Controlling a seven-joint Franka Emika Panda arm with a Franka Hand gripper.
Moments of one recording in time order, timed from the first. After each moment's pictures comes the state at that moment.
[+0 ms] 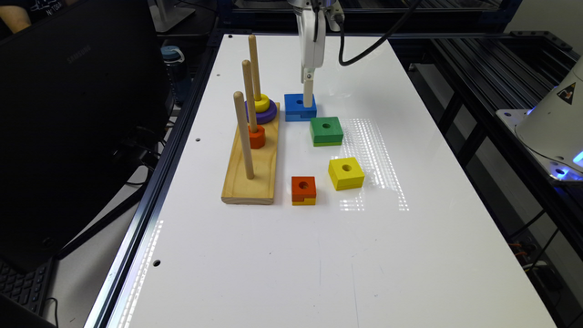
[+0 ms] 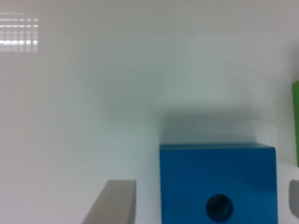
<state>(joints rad) -0.36 0.31 0.15 -2.28 -0.11 2.57 0.63</state>
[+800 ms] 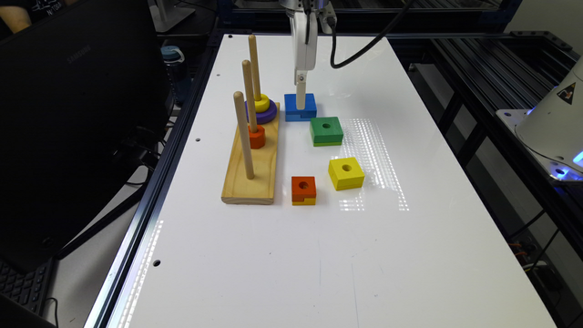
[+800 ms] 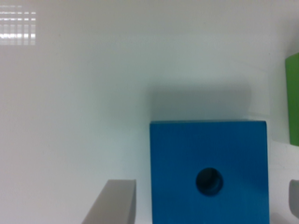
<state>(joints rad) -0.35 0.34 0.15 -2.24 -0.11 2.57 0.64</state>
